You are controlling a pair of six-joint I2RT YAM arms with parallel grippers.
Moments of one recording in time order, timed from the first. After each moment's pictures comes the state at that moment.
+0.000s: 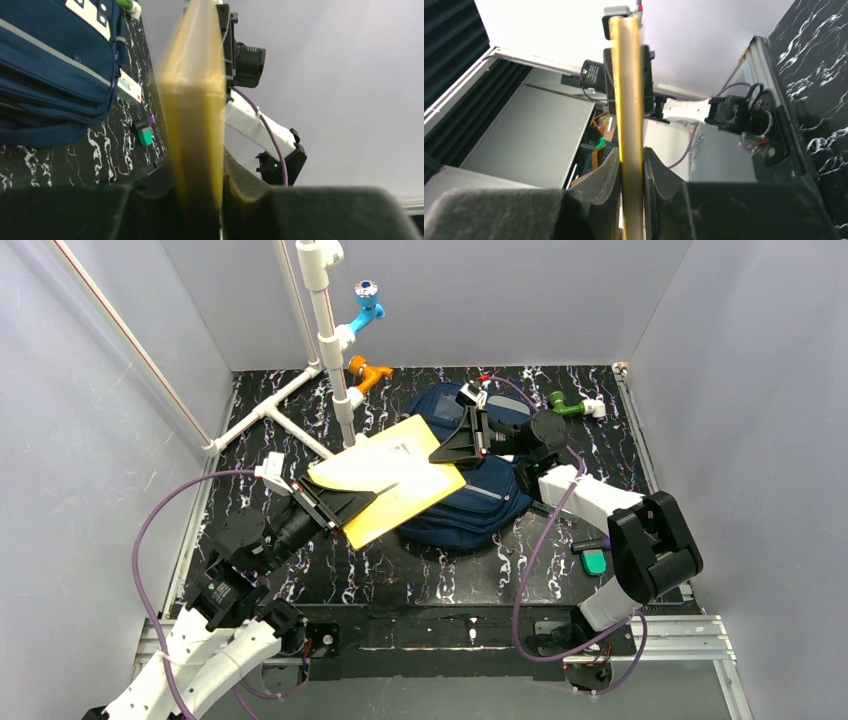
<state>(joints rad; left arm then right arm) -0.65 0.44 0.72 -0.28 0.11 -1.23 0.51 1.55 0.94 1.06 -1.15 1.76</state>
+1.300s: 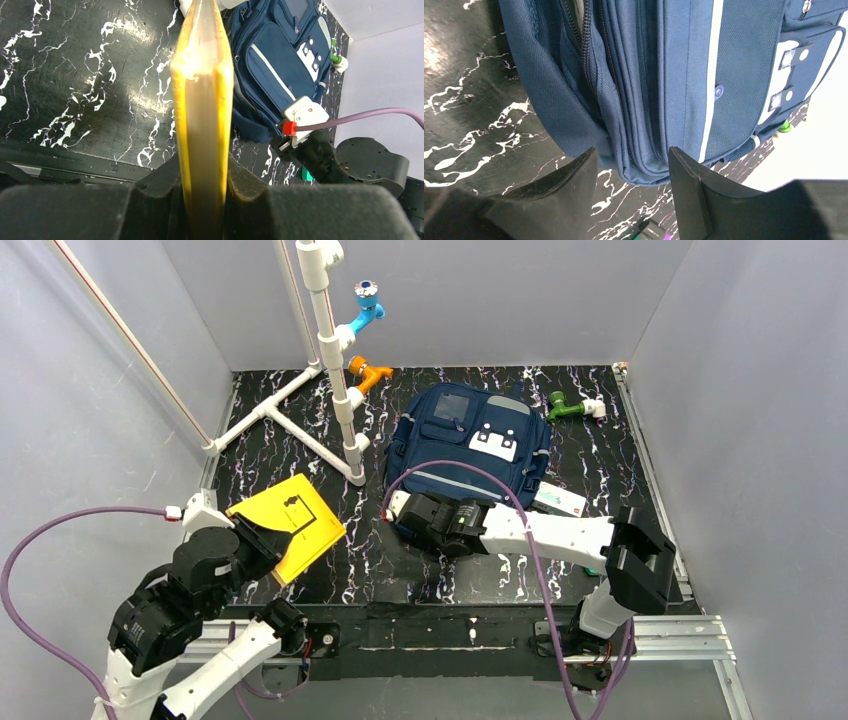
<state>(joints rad) -0.65 0.43 1.16 -1.32 -0.43 -1.03 1.21 1.59 1.19 -0.73 0.55 -0.21</state>
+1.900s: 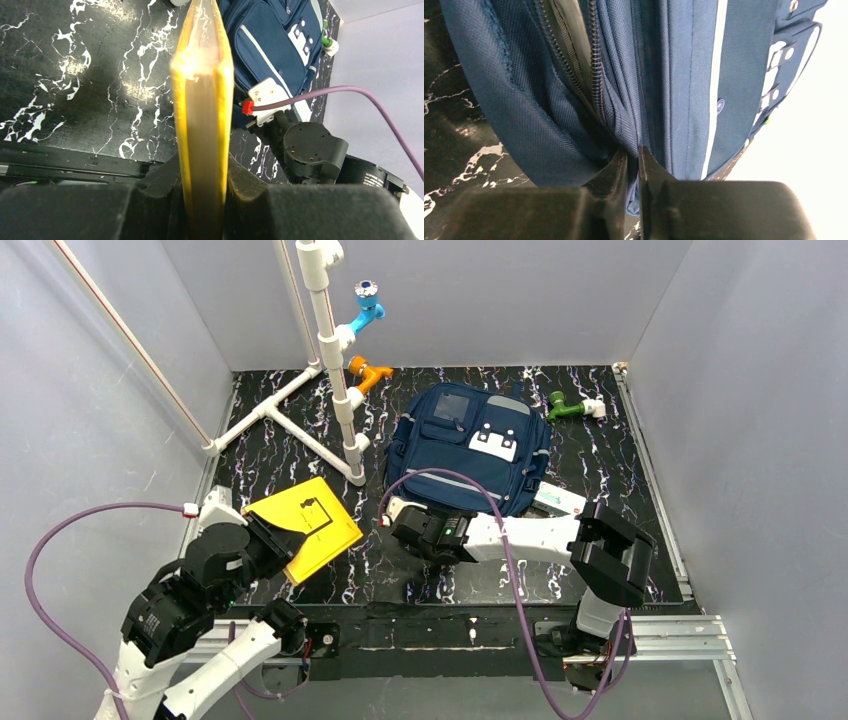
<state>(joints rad) -0.65 0.43 1.09 -1.26 -0.35 -1.06 1.21 1.69 1.09 -0.53 0.70 -0.25</state>
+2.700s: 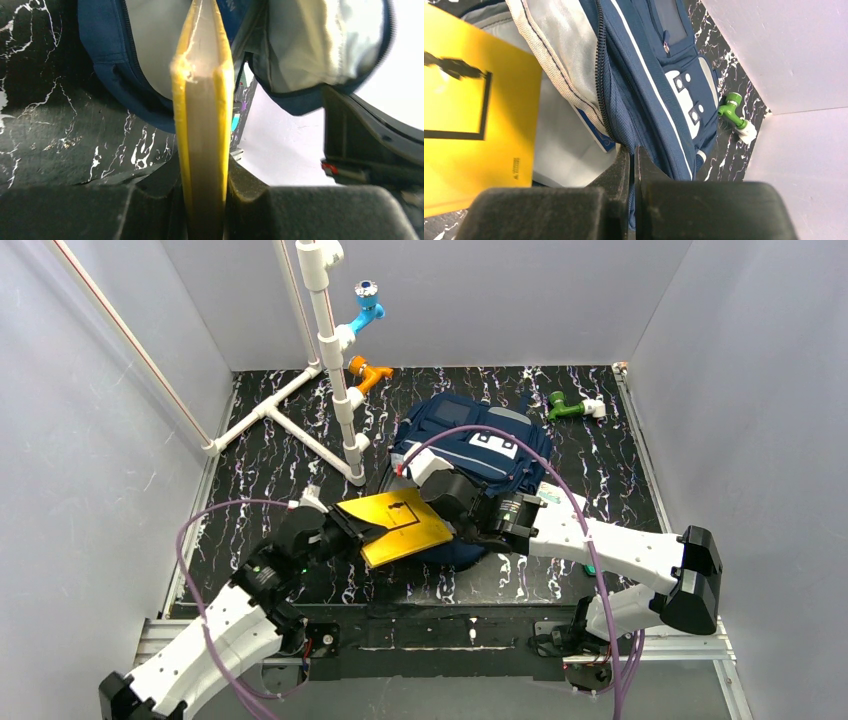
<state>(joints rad) -0.65 0.52 0.50 -0.47 0.03 -1.36 1.21 1.36 1.20 -0.51 0.78 -0.18</state>
